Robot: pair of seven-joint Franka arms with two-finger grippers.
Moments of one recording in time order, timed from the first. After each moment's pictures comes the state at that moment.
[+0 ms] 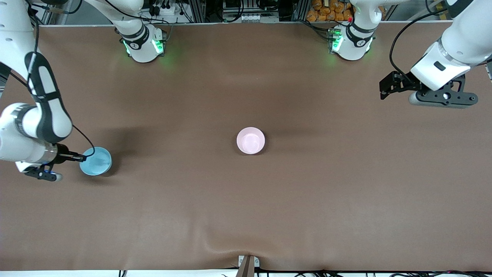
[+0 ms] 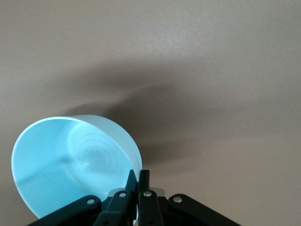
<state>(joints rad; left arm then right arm) 0.07 -0.07 -0.26 -1.70 -0.02 1.62 -0.08 -0.28 0.51 0.03 -1.74 0.01 2.08 -0.03</state>
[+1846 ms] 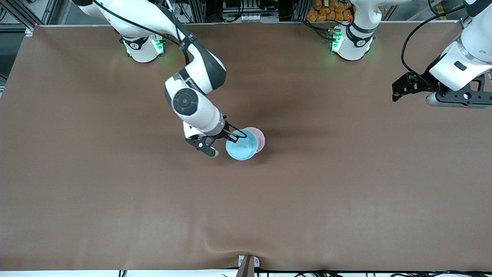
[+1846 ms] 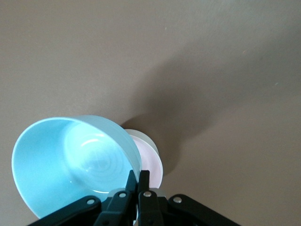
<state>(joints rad) 0.00 -0.06 -0.15 -1.69 -0.02 1.62 -0.07 0.52 0.55 0.15 -1.62 0.19 2.24 1.12</state>
